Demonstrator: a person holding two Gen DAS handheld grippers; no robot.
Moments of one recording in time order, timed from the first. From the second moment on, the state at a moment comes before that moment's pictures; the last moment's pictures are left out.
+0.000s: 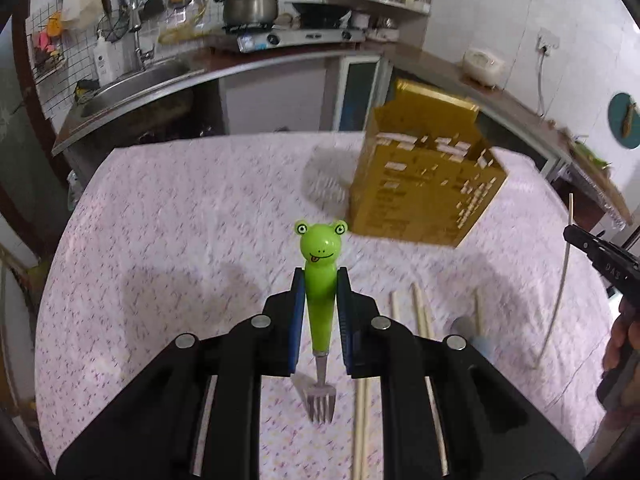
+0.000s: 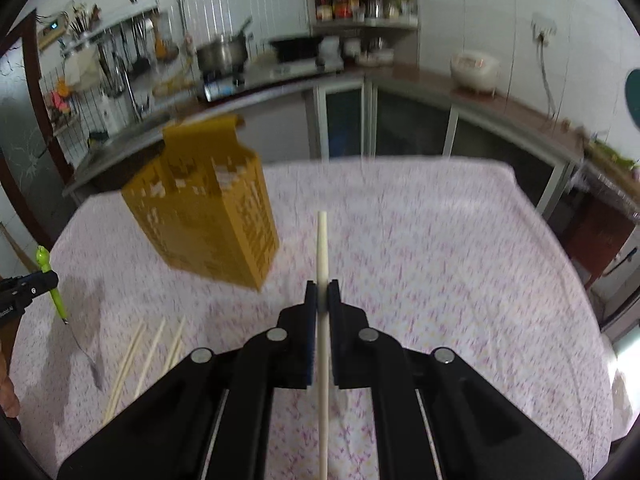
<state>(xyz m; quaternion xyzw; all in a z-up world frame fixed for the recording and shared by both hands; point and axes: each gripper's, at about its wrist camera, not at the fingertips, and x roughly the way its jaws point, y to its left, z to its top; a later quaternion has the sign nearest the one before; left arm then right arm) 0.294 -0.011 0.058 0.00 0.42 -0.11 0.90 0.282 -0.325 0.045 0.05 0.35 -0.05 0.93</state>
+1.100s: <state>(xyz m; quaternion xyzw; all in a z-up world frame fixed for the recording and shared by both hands) 0.383 -0.096 0.205 0.00 0.27 -0.14 0.95 0.370 -0.288 0.189 0.08 0.11 -0.04 0.99</state>
